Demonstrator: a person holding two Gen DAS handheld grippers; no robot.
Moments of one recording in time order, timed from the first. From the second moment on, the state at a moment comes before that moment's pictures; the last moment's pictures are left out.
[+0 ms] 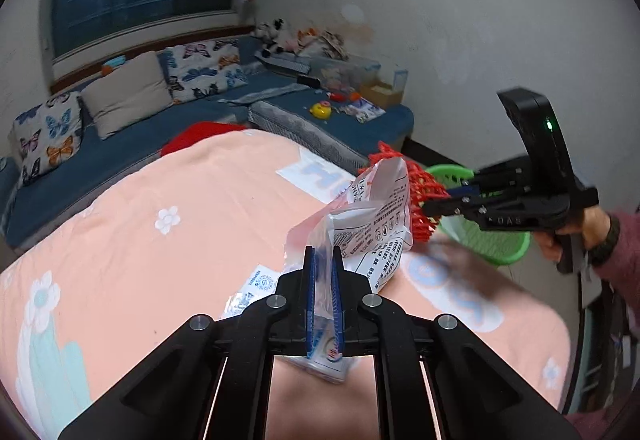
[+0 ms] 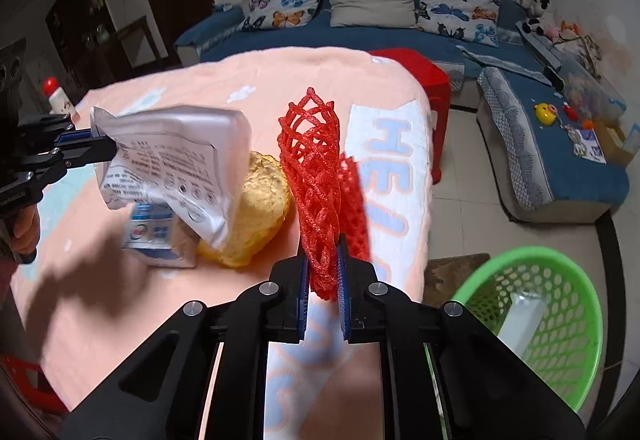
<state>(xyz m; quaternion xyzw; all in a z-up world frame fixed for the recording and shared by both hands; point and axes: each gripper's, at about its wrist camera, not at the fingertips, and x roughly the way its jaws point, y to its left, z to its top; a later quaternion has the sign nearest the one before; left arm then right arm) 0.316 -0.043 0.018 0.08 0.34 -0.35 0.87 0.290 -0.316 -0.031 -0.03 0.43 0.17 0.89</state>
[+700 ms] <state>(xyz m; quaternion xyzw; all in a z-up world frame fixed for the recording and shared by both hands) 0.257 -0.145 0.037 0.09 0.32 -0.40 0.85 0.196 -0.460 -0.029 0.04 0.44 0.02 0.90</state>
